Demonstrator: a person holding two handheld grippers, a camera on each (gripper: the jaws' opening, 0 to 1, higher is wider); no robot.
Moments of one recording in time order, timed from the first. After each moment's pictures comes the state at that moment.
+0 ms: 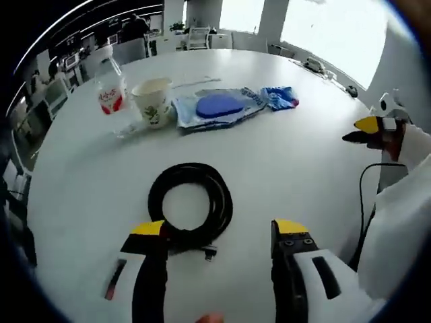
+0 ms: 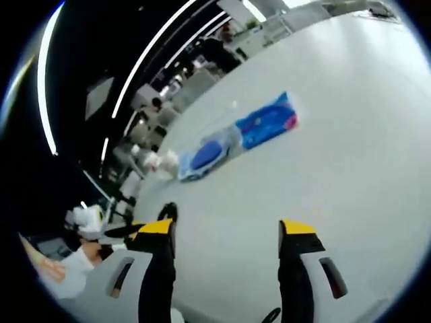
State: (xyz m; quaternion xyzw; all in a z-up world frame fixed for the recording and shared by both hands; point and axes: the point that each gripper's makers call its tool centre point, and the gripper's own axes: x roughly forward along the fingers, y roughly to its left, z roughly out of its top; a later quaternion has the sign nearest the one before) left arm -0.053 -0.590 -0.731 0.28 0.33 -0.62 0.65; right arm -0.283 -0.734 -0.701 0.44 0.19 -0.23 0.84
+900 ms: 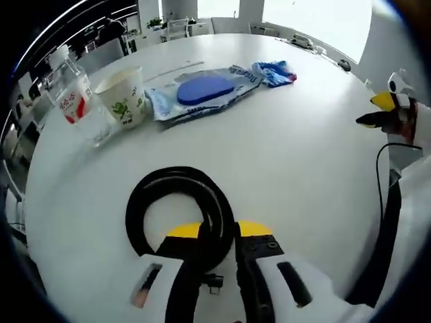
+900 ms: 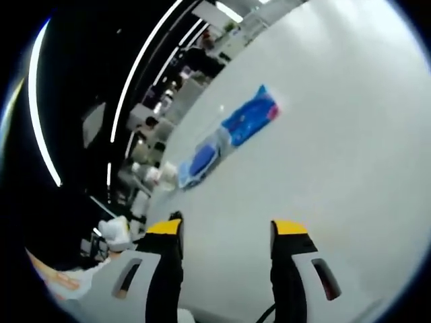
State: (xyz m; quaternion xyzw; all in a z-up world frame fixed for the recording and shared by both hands) left arm -0.057 -0.611 -0.775 0.33 0.35 -0.63 0.61; right arm -0.292 -0.731 -0.707 0.52 0.14 -0.25 0.81
